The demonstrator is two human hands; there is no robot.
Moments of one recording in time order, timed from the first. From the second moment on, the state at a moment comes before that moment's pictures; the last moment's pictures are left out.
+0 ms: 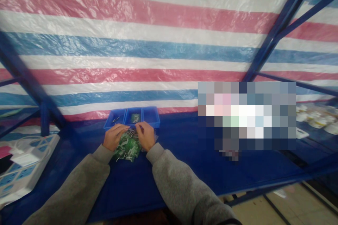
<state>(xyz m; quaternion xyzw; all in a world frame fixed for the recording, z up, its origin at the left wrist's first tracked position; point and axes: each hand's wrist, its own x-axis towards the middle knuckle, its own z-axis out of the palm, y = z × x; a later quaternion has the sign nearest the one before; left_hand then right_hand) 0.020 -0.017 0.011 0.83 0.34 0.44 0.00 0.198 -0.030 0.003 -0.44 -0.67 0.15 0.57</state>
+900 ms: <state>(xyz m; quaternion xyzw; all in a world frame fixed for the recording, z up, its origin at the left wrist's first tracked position) 0.026 -0.023 0.019 0.81 0.40 0.42 0.01 0.196 -0.032 0.002 -0.41 -0.70 0.19 0.55</state>
